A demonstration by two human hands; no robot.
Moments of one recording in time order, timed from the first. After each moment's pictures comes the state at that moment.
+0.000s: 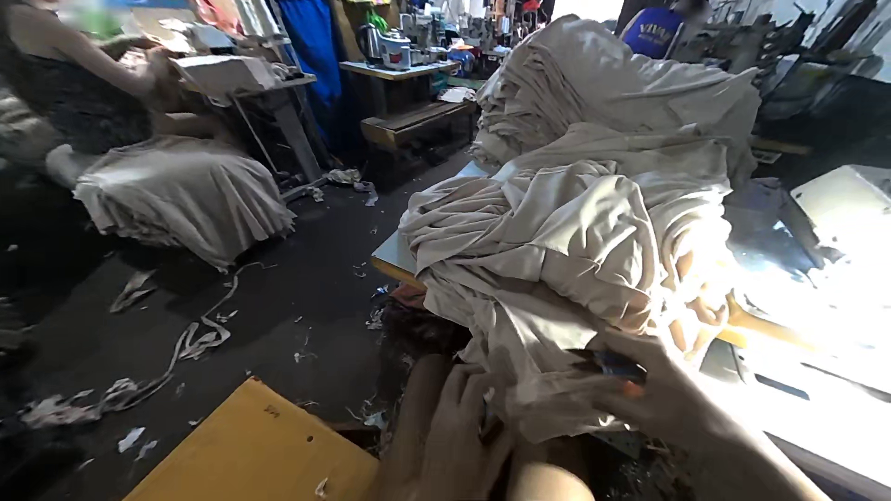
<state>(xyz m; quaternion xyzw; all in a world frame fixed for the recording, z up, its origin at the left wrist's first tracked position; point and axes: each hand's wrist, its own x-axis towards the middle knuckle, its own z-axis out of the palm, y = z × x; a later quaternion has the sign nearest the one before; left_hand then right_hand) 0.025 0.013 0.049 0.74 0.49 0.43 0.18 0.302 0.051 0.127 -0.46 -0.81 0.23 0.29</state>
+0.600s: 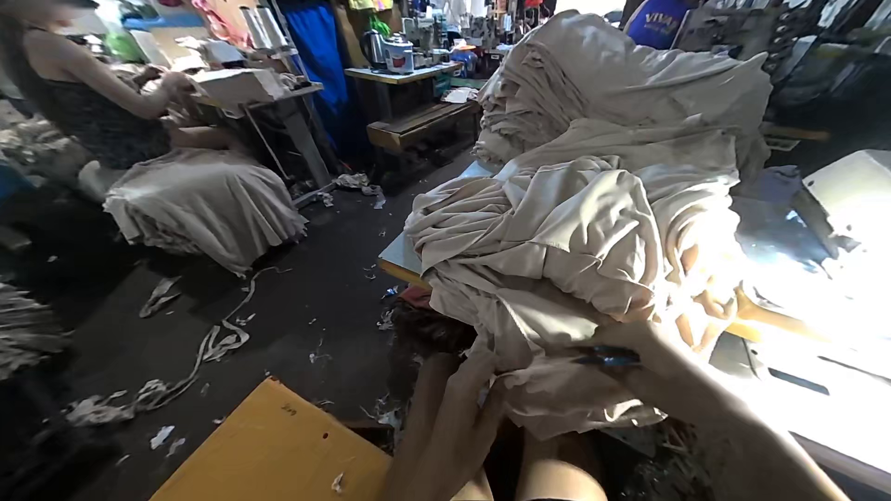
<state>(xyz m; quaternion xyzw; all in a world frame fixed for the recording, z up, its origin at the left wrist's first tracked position) 0.017 0.047 0.044 0.73 0.33 0.50 0.33 0.296 0.060 0.148 -0.49 -0.82 0.21 0.19</state>
